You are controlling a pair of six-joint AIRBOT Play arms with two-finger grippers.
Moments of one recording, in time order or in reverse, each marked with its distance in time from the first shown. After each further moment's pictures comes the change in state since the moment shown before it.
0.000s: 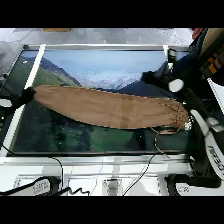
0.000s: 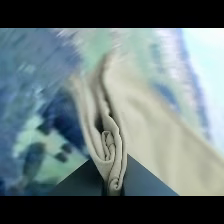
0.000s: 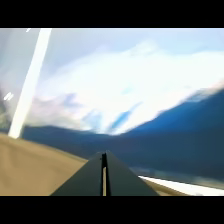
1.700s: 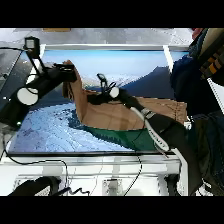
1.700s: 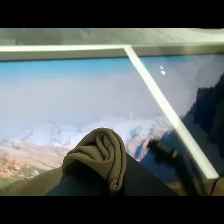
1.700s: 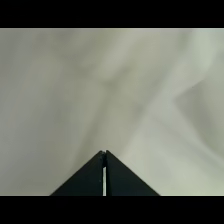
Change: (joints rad) left arm -0.620 0.181 0.124 -0.002 0.073 0.240; right arm 0.341 -0.567 0.547 0.120 0.343 0.142
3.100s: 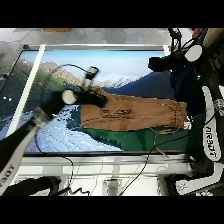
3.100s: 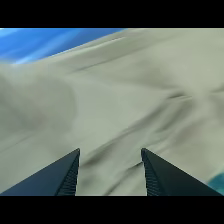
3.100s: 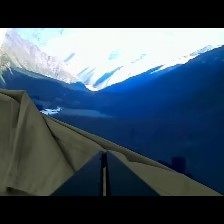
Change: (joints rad) left arm -0.129 -0.237 0.088 0.171 -0.433 -0.117; right arm -0.487 0.444 0.000 -0.354 0.356 -0.021
